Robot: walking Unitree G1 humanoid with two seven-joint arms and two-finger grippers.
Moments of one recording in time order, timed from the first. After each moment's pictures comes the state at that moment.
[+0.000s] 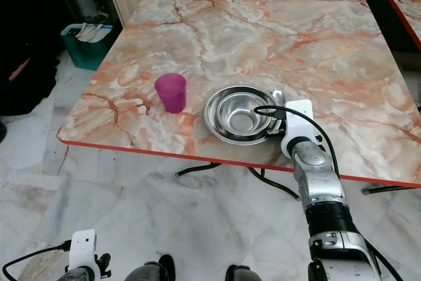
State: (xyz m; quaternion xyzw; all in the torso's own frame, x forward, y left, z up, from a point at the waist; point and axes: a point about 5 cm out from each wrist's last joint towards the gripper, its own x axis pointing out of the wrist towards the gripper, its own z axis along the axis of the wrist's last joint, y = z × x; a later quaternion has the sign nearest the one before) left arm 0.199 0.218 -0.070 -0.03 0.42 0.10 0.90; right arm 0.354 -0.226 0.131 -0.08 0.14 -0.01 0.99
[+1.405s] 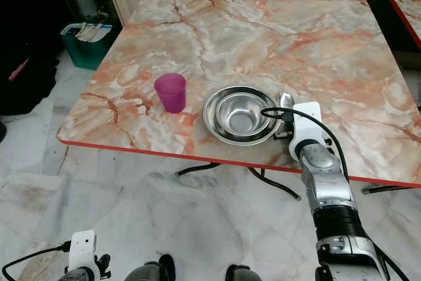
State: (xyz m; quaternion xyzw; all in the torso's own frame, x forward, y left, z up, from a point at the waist) left arm 0.199 0.219 -0.070 -0.03 0.42 0.10 0.90; right arm 0.348 -0.236 0.128 -0.09 0.15 -0.03 0.98
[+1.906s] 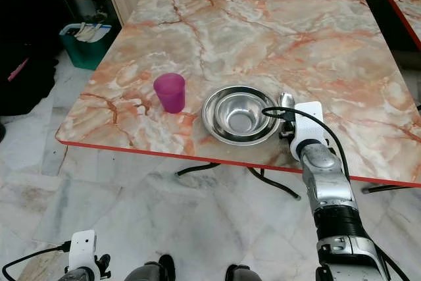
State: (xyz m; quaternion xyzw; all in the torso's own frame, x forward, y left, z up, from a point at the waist) left arm 0.199 0.219 -0.070 -0.03 0.42 0.10 0.90; right arm 0.348 -0.238 0.130 -0.09 0.15 -0.04 0.98
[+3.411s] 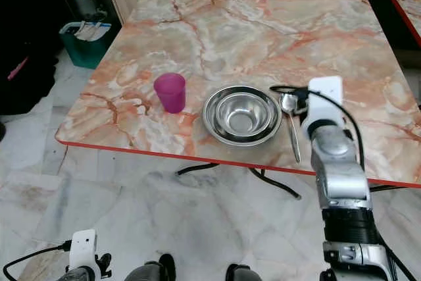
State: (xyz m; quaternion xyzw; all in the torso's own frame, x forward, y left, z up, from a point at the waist) left arm 0.200 0.218 -0.070 -0.04 0.42 0.09 0.90; right arm 0.342 -0.240 0.209 -0.11 0.00 -0.11 0.99
